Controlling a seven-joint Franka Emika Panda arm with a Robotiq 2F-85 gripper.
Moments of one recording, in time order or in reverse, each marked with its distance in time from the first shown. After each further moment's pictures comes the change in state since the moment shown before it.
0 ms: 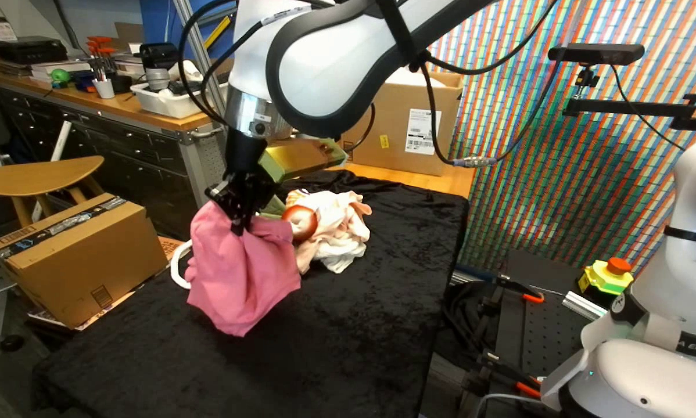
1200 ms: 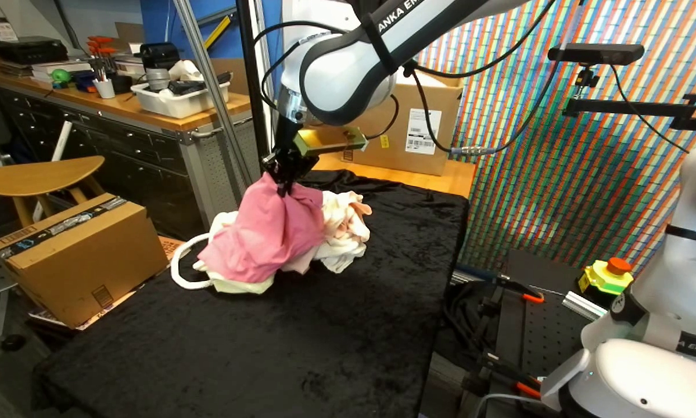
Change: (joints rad) arm -0.092 0.033 -0.145 -0.012 -0.011 0.042 0.023
